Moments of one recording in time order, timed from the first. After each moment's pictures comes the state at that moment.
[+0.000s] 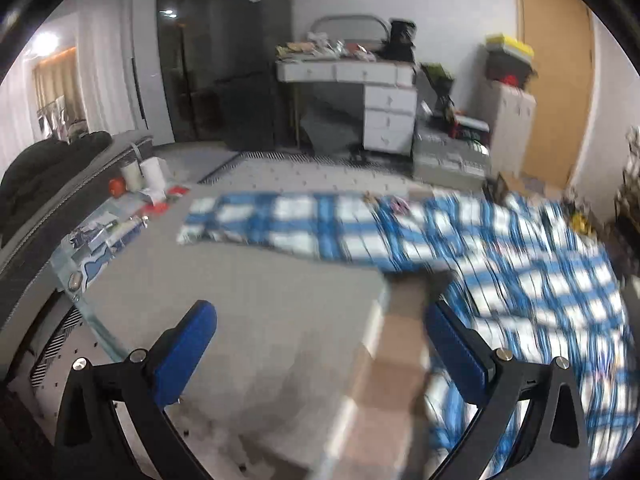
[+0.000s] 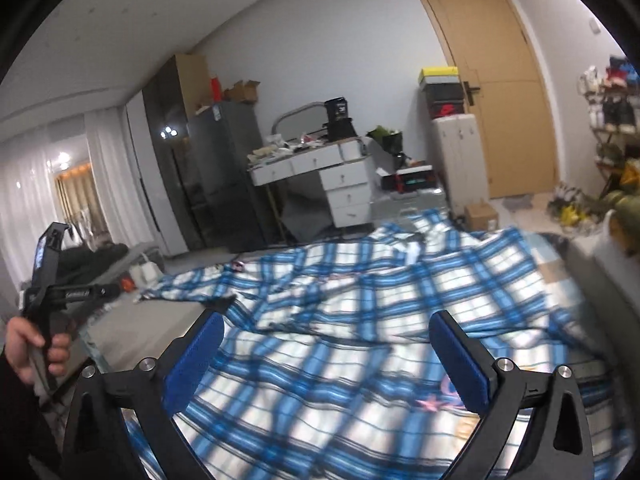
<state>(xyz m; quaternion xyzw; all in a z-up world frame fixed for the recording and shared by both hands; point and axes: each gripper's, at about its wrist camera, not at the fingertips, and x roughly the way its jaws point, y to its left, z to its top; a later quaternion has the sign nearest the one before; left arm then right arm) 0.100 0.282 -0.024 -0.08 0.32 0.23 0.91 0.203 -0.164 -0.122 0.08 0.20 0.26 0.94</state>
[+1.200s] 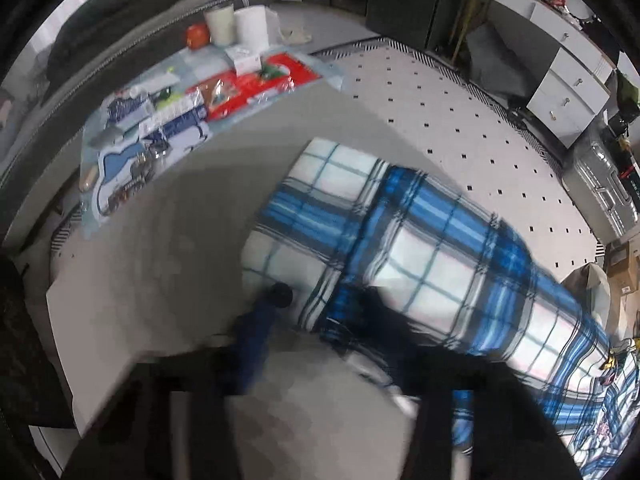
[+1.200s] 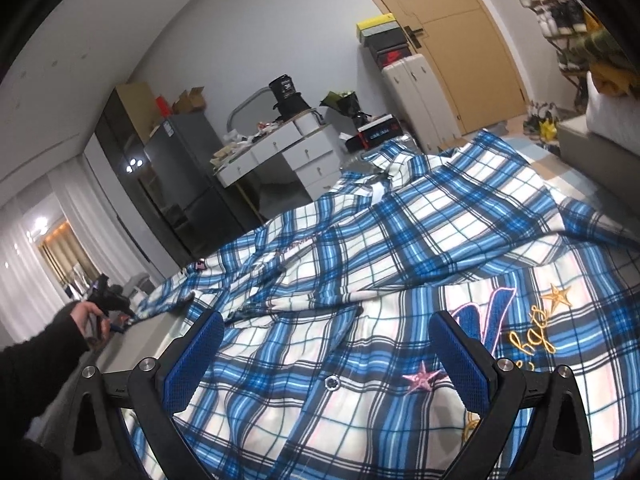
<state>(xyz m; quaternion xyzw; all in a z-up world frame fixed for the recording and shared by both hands) 0.235 0.491 -0.105 -0.27 0.48 0.41 0.73 0.248 -0.197 -0.200 0.20 0.26 0.22 0.92</state>
